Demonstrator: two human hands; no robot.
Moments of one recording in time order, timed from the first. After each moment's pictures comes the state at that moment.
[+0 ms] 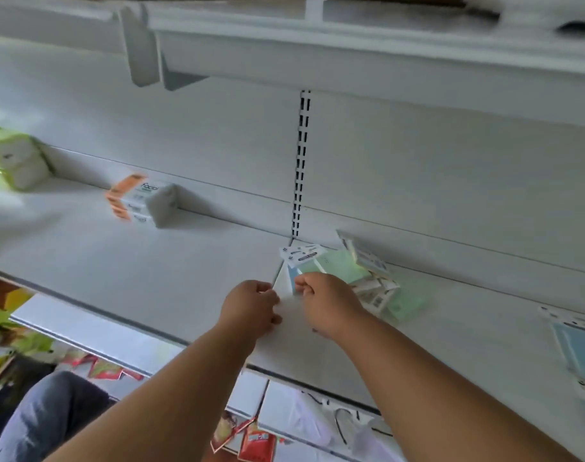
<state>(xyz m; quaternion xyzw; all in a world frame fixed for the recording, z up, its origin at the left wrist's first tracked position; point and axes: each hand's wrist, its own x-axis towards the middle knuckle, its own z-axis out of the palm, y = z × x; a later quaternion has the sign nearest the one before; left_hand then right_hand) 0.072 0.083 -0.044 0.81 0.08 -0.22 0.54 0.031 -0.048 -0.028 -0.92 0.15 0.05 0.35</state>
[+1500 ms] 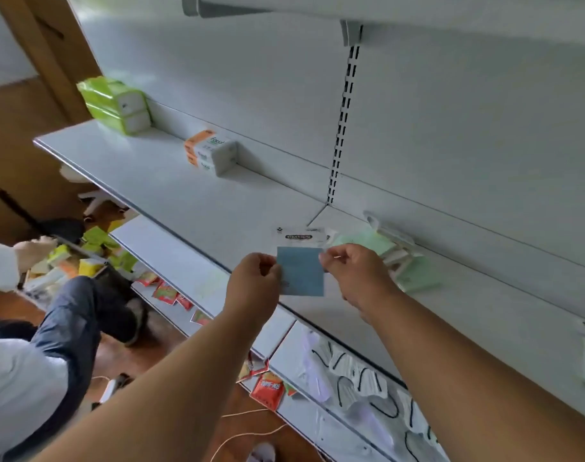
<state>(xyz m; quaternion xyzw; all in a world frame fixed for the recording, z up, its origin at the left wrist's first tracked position) -0.027 0.082 -0.047 0.84 0.16 -0.01 0.52 -0.018 -0.081 -0.039 -0.83 0.13 0.02 0.54</state>
